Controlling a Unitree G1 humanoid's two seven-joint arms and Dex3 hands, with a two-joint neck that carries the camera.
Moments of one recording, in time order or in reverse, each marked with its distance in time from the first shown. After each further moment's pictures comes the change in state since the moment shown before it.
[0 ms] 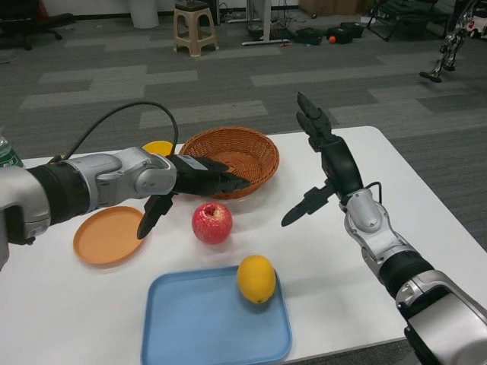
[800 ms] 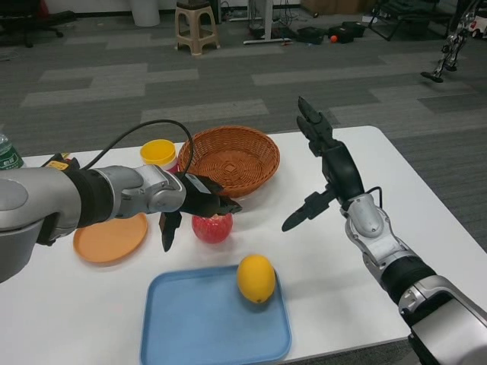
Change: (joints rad) left arm -0.044 -0.127 -0.276 0.126 -0.028 0.028 0.052; right arm 0.028 -0.013 0.025 -0.022 0.026 -0.008 -0.001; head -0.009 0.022
